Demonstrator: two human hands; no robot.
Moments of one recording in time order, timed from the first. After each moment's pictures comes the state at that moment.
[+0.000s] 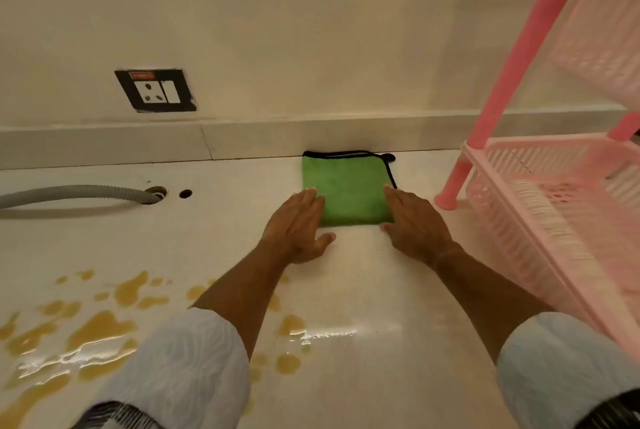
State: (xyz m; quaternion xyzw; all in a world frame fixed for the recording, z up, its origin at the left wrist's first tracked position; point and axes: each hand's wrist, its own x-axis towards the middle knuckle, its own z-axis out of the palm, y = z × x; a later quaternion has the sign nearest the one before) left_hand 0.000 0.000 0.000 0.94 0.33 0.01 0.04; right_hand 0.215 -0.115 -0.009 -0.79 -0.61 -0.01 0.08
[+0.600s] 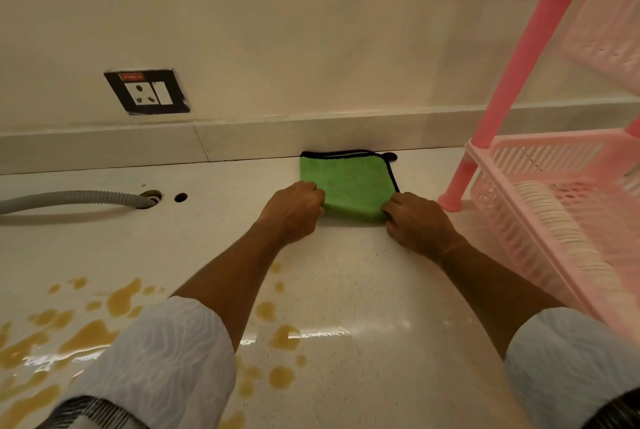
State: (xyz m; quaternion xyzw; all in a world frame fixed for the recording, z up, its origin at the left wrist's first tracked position) left_hand 0.021 0.027 0.020 0.95 0.29 0.06 0.05; right_hand 0.231 -0.104 -0.004 -0.74 -0.67 -0.04 0.03
